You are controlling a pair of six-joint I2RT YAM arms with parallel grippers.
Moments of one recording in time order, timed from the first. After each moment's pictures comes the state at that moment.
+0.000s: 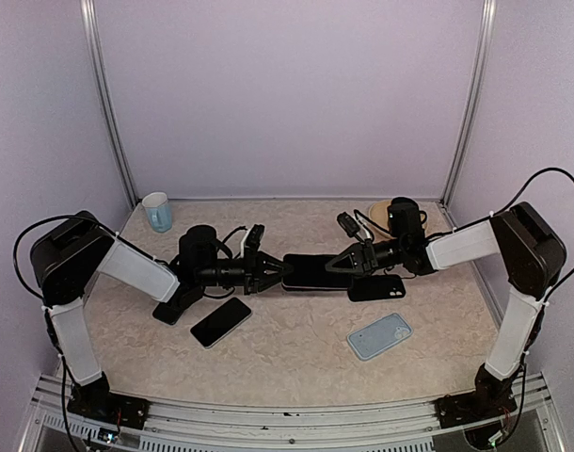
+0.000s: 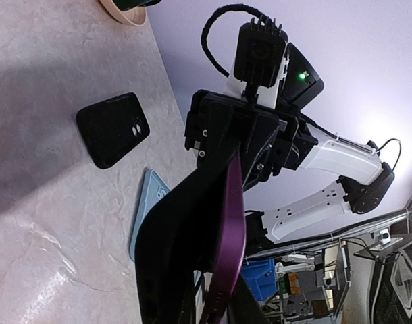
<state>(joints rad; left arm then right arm) -0.70 1.87 0.81 0.95 0.73 -1.14 0.46 1.83 0.94 0.45 -1.24 0.58</state>
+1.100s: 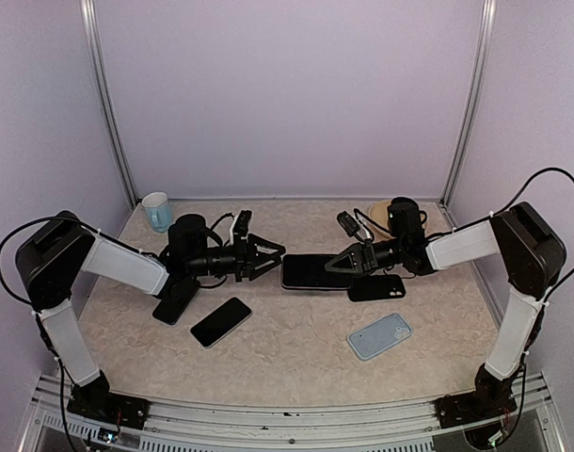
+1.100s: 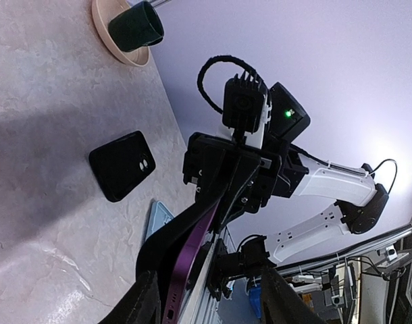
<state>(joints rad) -0.66 1.79 0.81 0.88 0.68 -1.10 0.46 1.83 0.94 0.47 -1.23 0.56</state>
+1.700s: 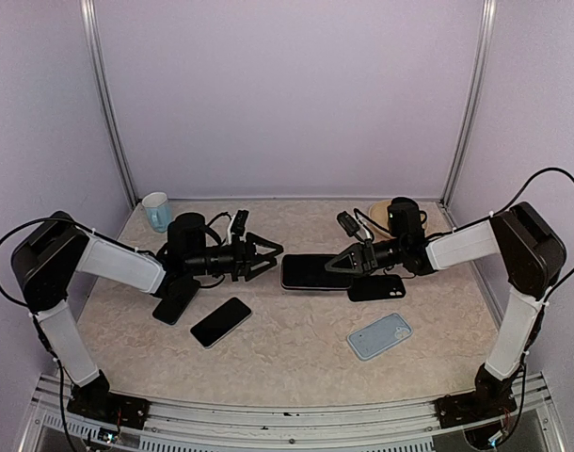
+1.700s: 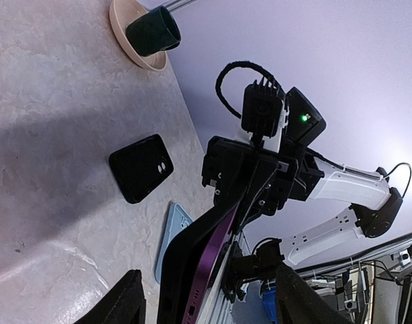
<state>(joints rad) -0.65 1.76 0.81 0.80 0.64 -1.04 0.46 1.83 0.94 0.47 -1.23 0.55</state>
